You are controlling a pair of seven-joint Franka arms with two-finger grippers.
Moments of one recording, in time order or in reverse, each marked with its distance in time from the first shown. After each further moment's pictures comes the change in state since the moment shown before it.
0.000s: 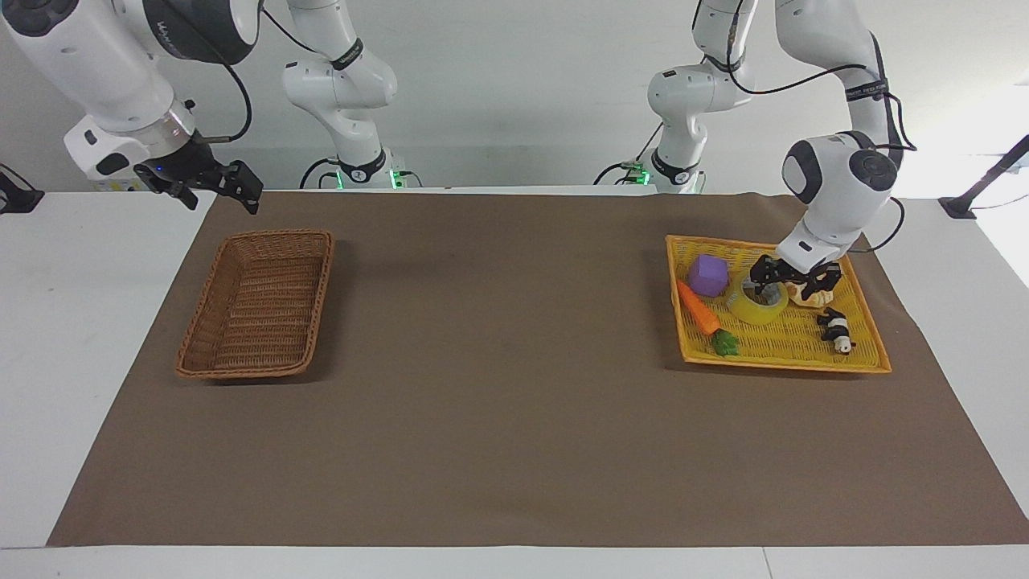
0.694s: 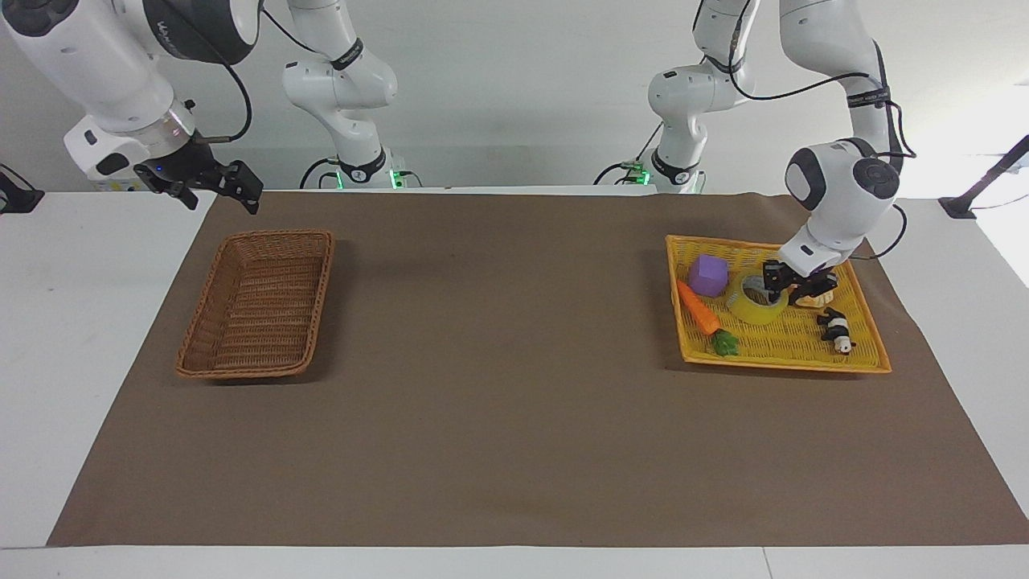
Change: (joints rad) left arm 0.016 0.035 0.000 -0.008 0.000 0.043 0.059; right arm 0.000 0.000 0.000 0.000 0.000 0.000 0.000
